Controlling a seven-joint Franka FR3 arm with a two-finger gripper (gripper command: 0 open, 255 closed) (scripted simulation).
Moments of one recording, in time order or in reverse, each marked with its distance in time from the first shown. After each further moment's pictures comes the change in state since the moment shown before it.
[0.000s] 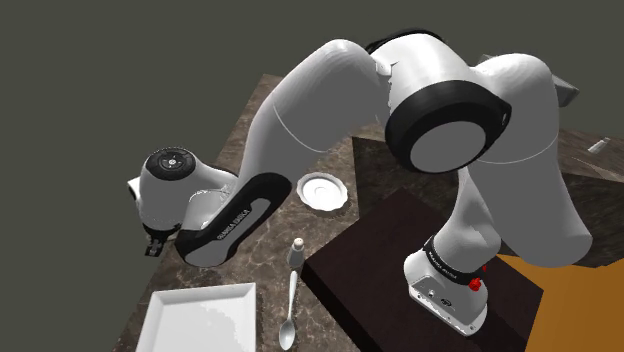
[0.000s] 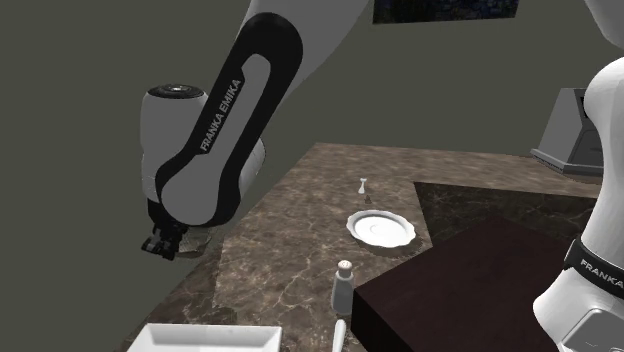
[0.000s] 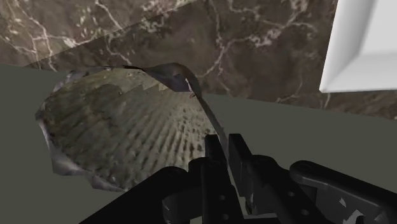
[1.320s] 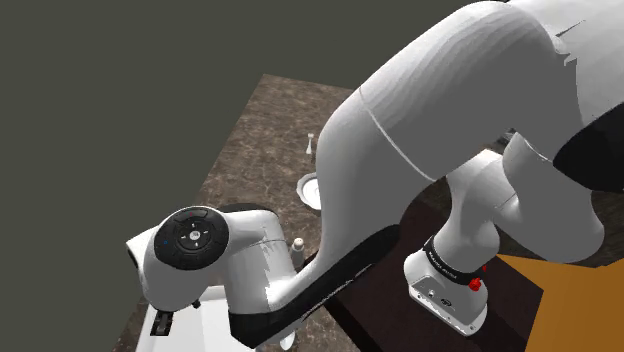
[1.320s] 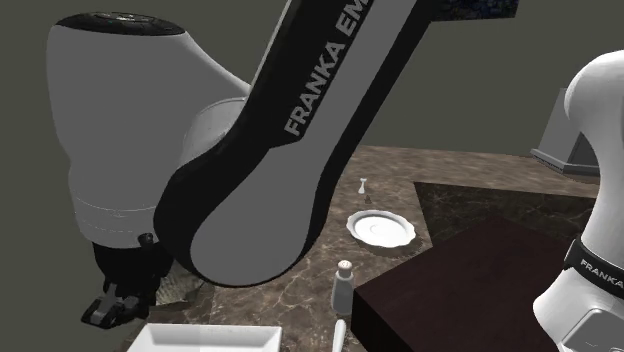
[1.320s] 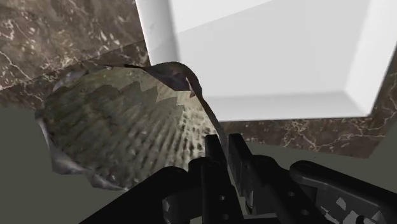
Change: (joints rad) arm 0.461 -0.267 -0.199 -0.335 -0.114 0.002 0.373
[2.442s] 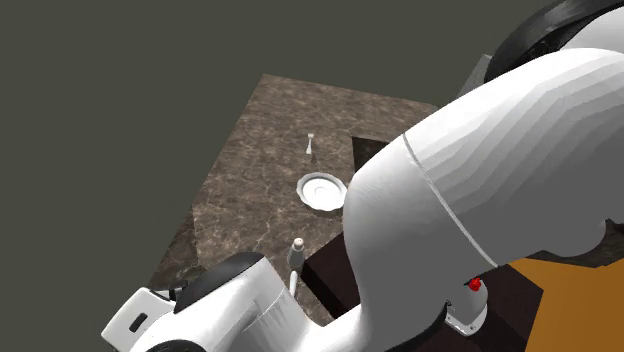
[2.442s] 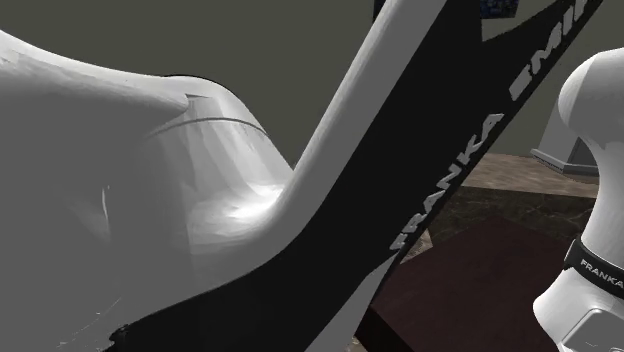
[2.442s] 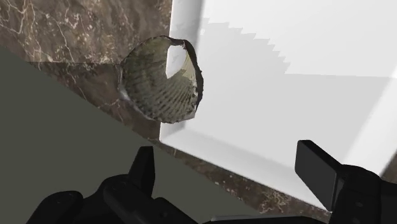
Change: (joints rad) arm 0.287 0.060 -0.150 0.071 -0.253 -0.289 0.051
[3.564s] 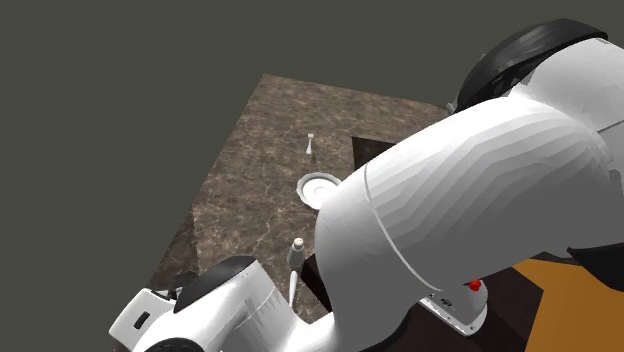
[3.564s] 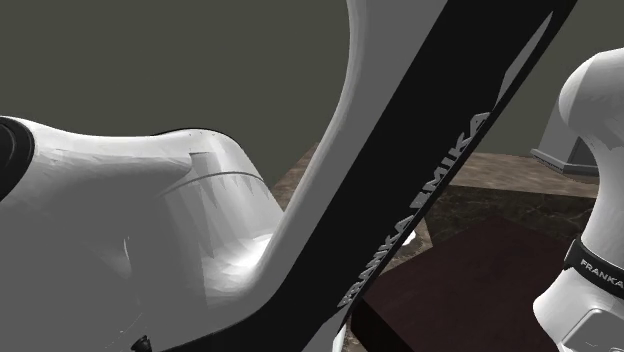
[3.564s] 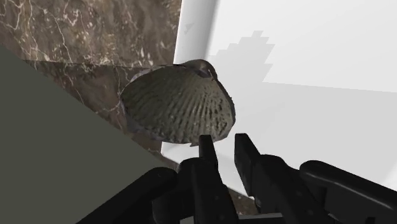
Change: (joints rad) arm -0.036 0.097 0.003 0.040 -0.009 0.041 -0.020
